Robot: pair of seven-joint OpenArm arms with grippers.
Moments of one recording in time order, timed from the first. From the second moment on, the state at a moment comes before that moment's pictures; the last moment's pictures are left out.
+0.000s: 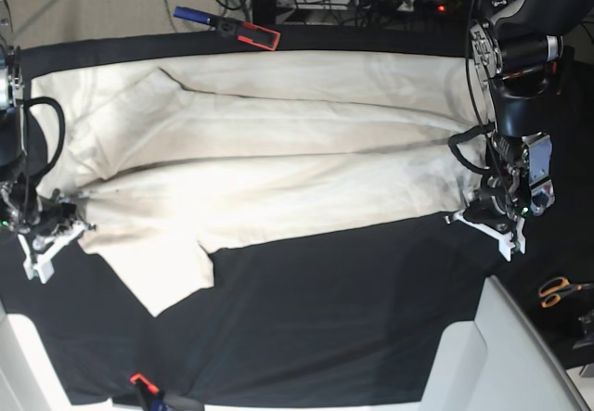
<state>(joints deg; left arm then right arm) -21.7 -17.3 -15.6 41.0 -11.8 -6.0 38.8 30.6 23.8 -7.5 22.8 27.4 22.7 -24.6</state>
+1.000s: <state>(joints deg) -20.4 -17.3 -15.3 59.5 -11.8 -6.1 49.0 29.8 24.0 -5.2 30.2 27.4 22.7 -25.0</state>
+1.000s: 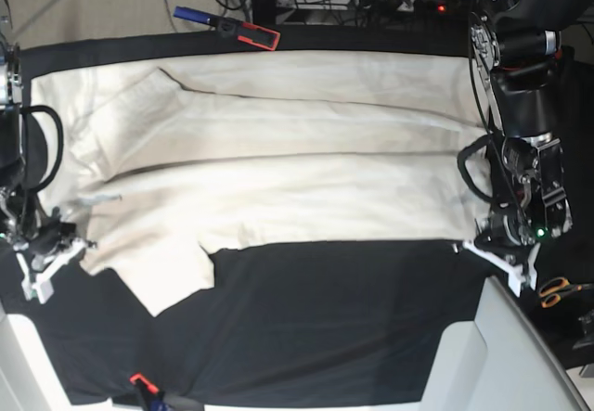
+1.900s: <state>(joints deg) -20.9 -19.0 -15.1 67.9 -11.9 -6.1 52.2 29.7 24.3 -1.5 38.6 27.4 22.7 -28.2</state>
